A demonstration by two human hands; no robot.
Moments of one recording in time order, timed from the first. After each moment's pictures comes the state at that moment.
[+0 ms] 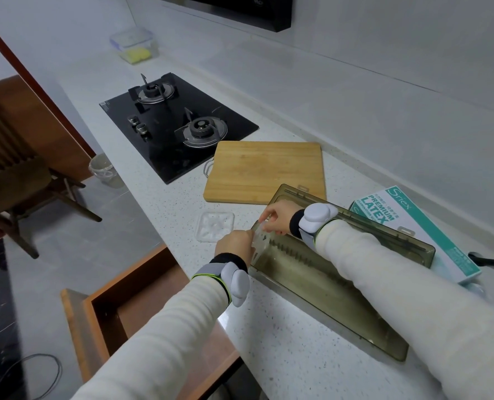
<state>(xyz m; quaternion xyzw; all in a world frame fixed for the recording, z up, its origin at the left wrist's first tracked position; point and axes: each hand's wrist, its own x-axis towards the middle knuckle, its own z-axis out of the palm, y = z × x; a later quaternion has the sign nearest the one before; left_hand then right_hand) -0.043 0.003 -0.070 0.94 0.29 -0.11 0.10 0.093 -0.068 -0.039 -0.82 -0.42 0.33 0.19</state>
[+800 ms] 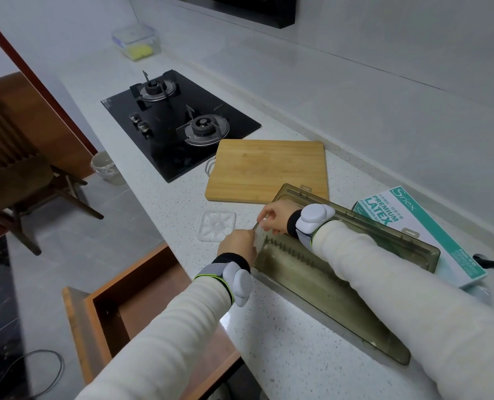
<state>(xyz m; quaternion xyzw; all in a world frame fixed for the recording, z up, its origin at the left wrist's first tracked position) -0.039 0.001 -0.068 0.93 0.32 -0.12 0.13 0.095 -0.059 -0.046 -0.82 -0.43 0.33 0.18</state>
